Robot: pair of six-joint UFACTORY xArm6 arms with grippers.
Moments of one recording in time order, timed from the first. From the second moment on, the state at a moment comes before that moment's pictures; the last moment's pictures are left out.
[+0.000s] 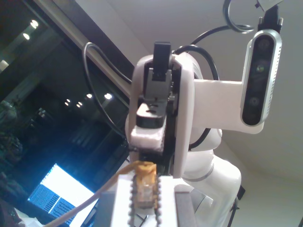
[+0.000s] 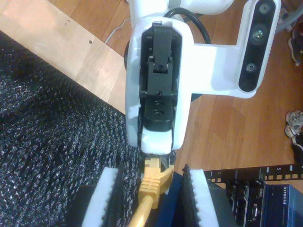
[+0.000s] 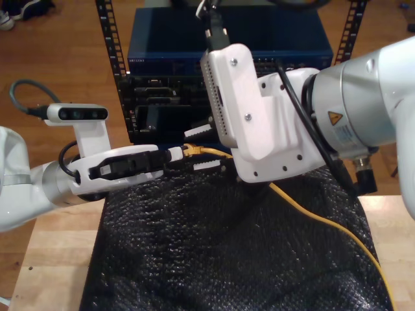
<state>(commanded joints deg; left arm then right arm) 16.3 4.2 -40.5 -85.2 134.1 -266.8 36.4 -42.7 -40.9 34.7 42.4 -102.1</state>
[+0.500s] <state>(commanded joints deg) 16.3 4.2 -40.4 -85.1 134.2 -266.8 36.4 -42.9 -40.9 34.7 42.4 -102.0</state>
